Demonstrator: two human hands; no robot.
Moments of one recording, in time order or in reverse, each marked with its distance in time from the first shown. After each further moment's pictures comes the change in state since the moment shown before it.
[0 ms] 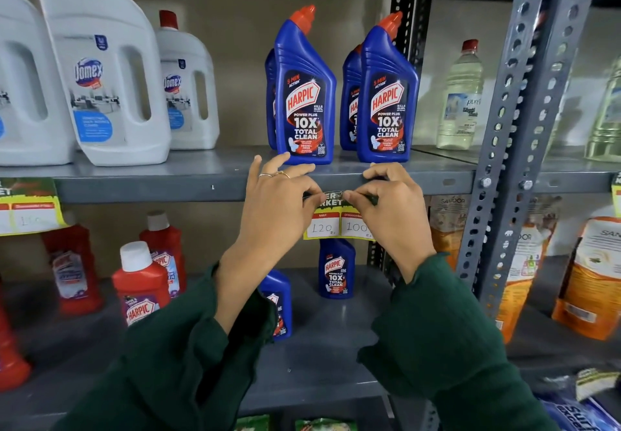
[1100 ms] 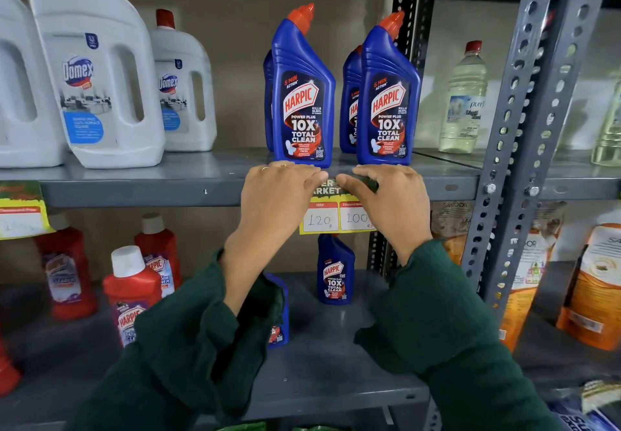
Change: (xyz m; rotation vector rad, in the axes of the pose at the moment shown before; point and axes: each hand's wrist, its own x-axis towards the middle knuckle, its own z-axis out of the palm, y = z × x) left_hand 0.020 0.002 0.006 0.136 0.002 0.016; right_hand 0.024 0.010 0.007 -0.025 0.043 -0.012
